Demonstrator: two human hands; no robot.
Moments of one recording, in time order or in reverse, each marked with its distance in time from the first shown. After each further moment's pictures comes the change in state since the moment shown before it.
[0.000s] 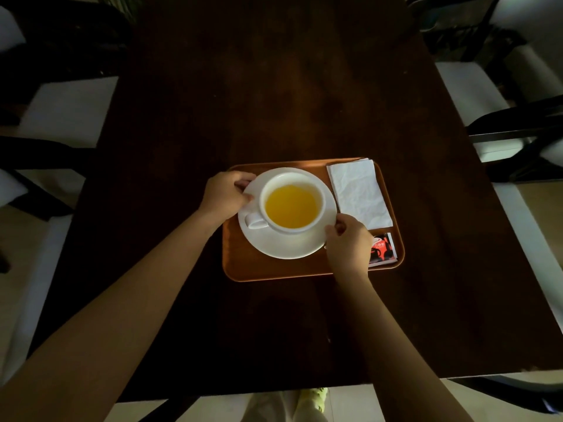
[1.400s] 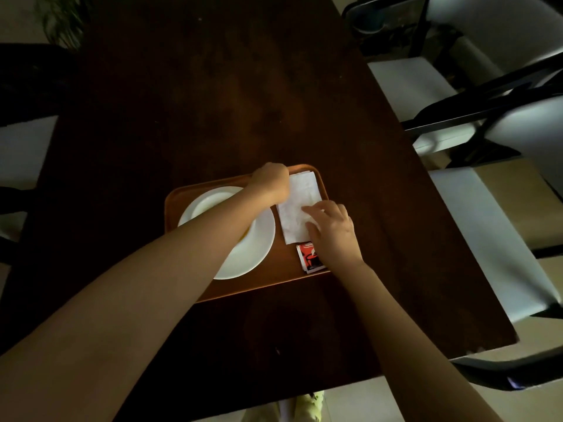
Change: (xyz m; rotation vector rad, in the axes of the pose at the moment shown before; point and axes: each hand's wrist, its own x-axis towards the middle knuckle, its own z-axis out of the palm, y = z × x) left_hand 0.018 0.146 0.112 0.676 -0.227 0.209; right_hand 0.050 0.045 -0.065 -0.382 -0.104 -0.439
